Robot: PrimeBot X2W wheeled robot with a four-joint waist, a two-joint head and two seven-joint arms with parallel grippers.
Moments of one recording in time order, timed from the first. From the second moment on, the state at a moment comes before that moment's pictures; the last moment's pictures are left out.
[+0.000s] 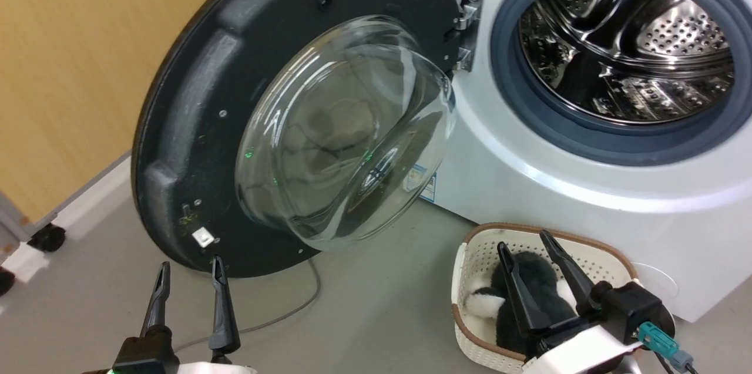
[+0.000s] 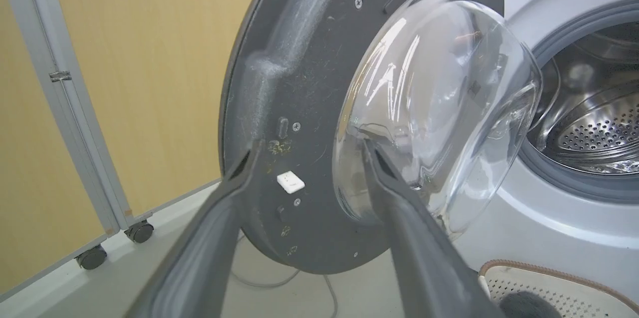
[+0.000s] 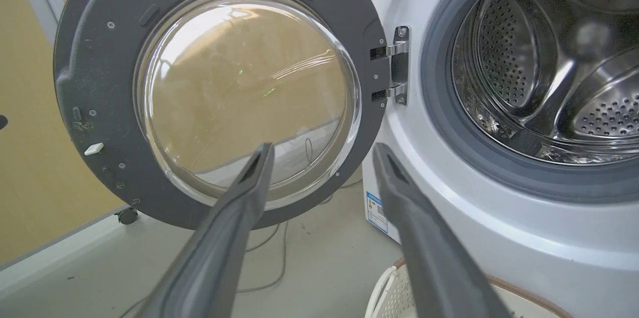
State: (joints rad) left arm 0.12 0.05 -0.02 -0.07 -0.10 0.15 -0.24; right arm -0.06 -0.06 0.20 0.15 0.19 0.13 -0.24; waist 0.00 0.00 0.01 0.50
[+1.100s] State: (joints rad) left arm -0.28 0.17 0.41 0.13 -0.69 -0.07 -0.10; right arm -0.04 -0.08 0.16 0.09 0.18 0.13 -0.26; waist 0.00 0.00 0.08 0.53
